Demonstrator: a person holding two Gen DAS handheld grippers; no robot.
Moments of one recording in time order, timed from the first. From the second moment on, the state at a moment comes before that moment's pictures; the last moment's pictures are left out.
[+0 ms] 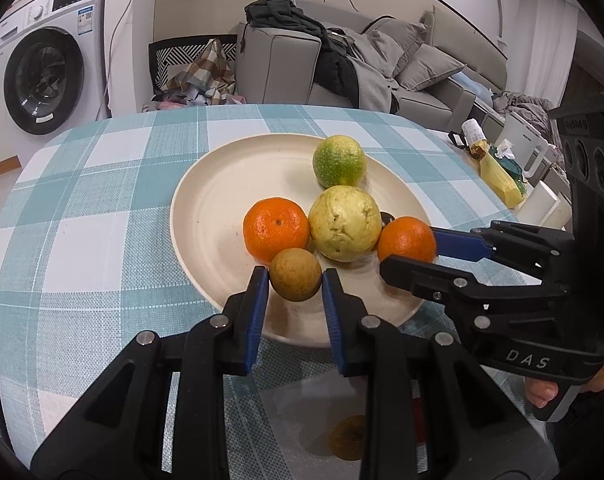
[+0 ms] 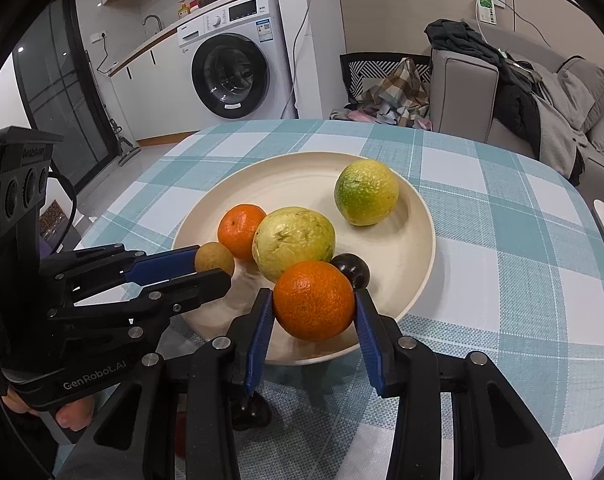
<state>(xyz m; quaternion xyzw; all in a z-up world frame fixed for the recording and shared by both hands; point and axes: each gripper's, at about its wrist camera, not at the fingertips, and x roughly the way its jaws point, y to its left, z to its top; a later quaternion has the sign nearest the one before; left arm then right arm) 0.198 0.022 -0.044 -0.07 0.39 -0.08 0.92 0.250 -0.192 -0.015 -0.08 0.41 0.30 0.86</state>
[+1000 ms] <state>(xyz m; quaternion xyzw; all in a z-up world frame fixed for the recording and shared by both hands) 0.126 0.031 -0.009 -0.04 0.36 -0.03 0.93 0.213 -0.231 0.011 -0.05 0.39 0.27 0.88</state>
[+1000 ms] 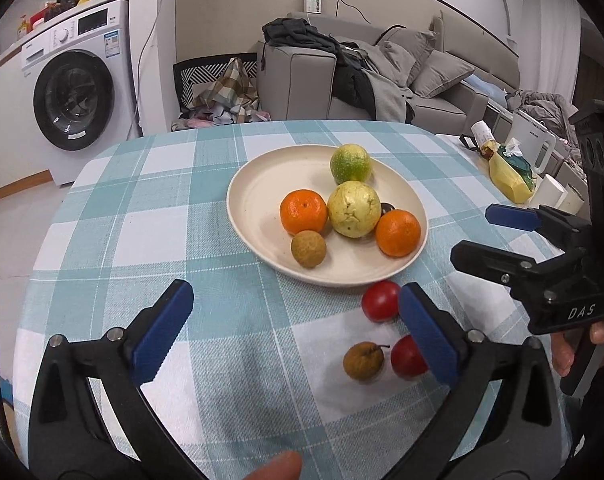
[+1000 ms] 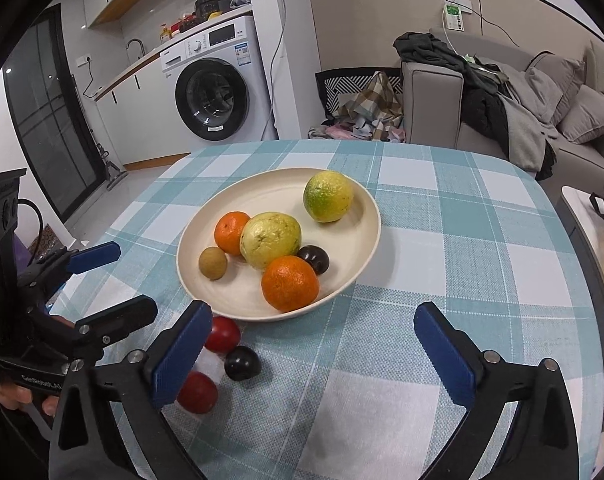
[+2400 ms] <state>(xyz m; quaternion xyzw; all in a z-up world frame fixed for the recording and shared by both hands) 0.107 0.034 -0.044 -0.06 0.41 -0.02 0.91 0.177 -0.214 -0.024 -0.07 0.44 0.31 0.84</state>
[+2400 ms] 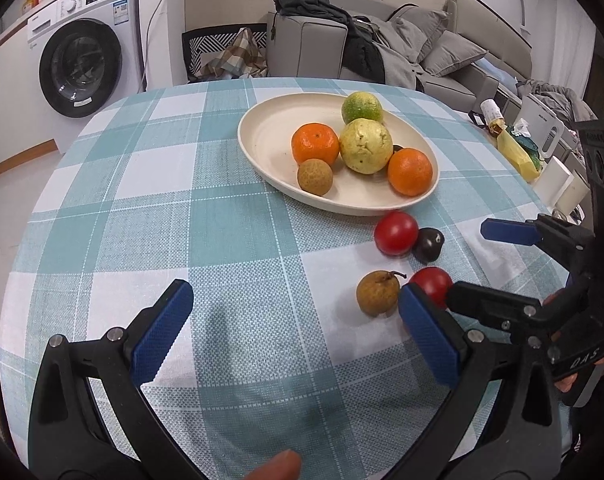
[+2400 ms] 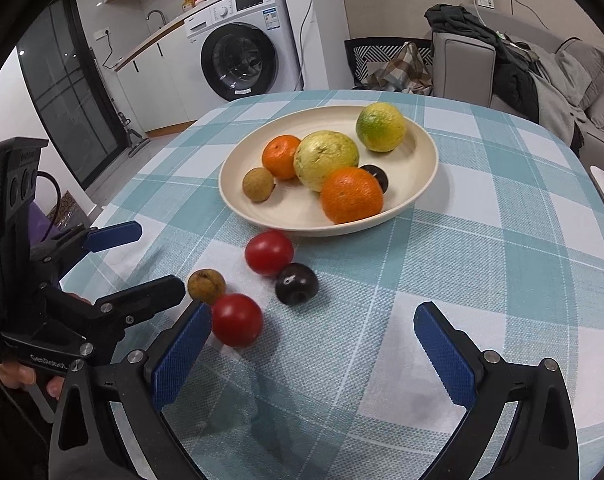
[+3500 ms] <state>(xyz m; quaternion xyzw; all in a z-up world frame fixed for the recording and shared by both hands) 0.107 0.046 -0.048 -0.07 0.41 -0.01 0.91 0.157 -0.186 -0.033 -0.10 0.44 0.38 0.80</state>
